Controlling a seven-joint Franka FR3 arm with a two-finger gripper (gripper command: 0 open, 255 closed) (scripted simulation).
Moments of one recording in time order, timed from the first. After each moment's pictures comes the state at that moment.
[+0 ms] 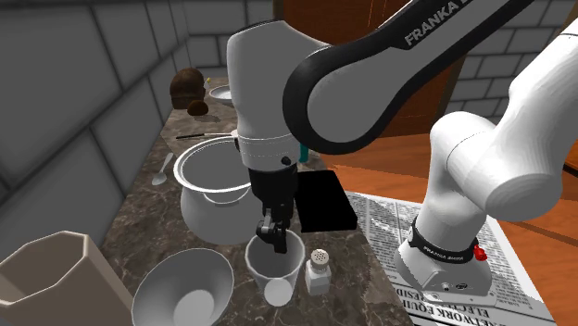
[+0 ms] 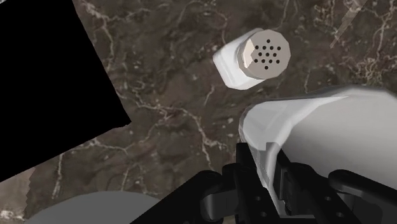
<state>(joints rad) 0.17 -0.44 0.23 -2.68 0.31 2.17 0.19</state>
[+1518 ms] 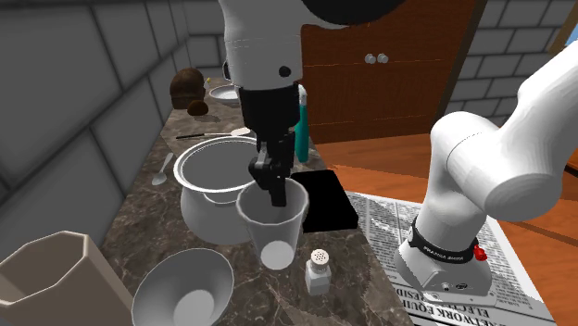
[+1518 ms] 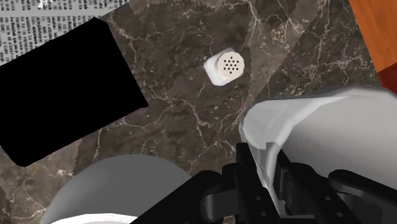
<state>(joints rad) 0.16 -0.56 0.20 -2.47 0.27 1.84 0.24</state>
